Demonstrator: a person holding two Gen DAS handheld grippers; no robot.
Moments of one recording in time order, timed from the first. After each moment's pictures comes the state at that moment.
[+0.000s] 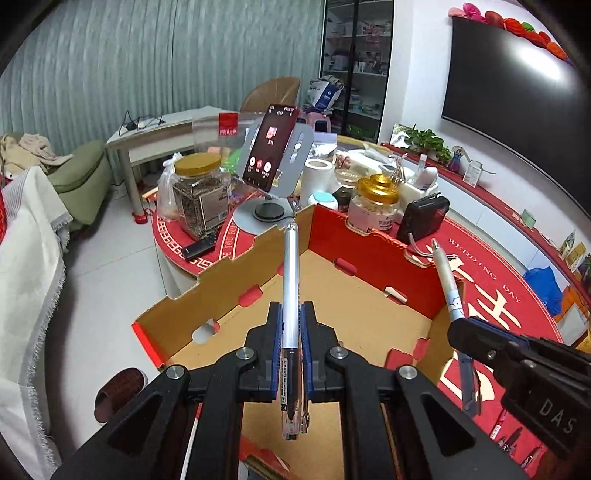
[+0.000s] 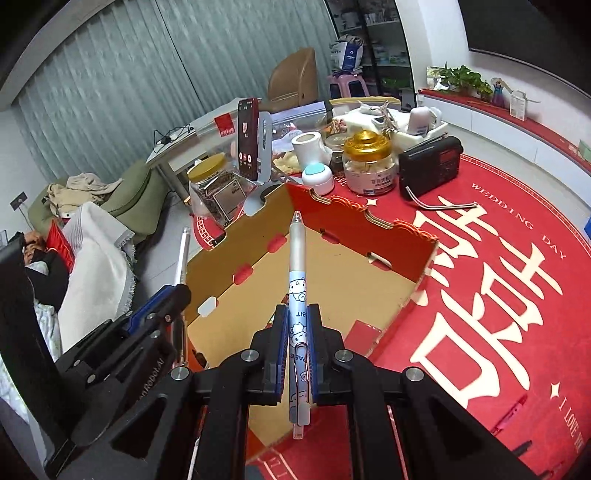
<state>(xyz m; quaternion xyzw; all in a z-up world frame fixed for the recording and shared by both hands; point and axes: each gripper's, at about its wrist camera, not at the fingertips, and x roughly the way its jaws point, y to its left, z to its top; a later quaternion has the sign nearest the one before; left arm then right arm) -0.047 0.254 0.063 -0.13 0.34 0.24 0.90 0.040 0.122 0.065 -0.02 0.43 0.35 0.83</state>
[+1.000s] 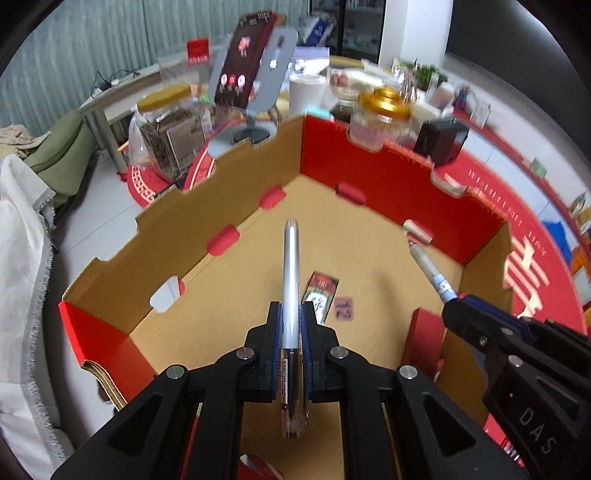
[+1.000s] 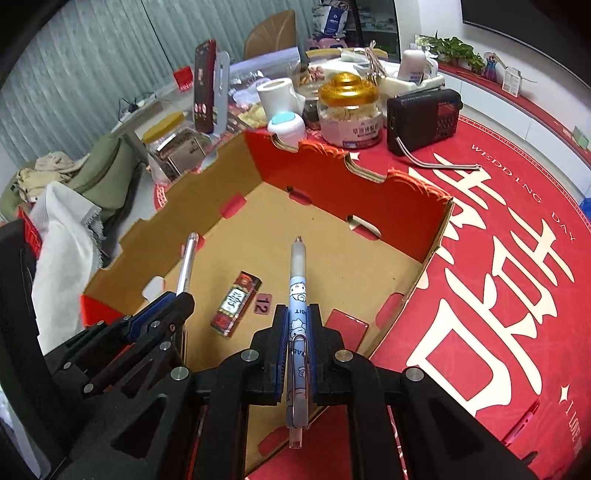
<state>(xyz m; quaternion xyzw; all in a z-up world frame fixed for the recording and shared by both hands) 0.006 0.260 0.000 -0.13 0.46 0.22 0.85 0.077 0.144 0.004 -0.06 0.49 0.30 0.81</state>
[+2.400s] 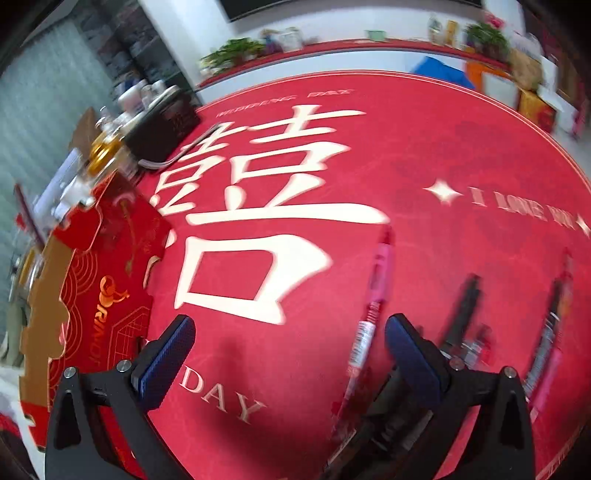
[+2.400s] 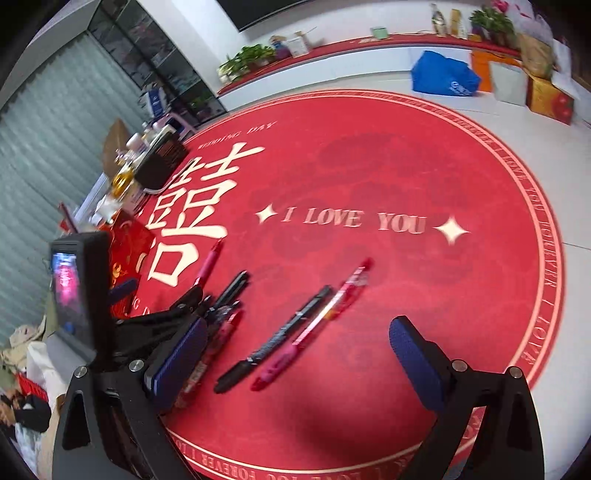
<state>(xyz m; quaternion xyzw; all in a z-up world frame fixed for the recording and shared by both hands) 0.040 -0.012 -0.052 0.15 0.48 0.01 0.86 -0.040 -0.236 -0.024 0.20 0.48 0.06 0.85</state>
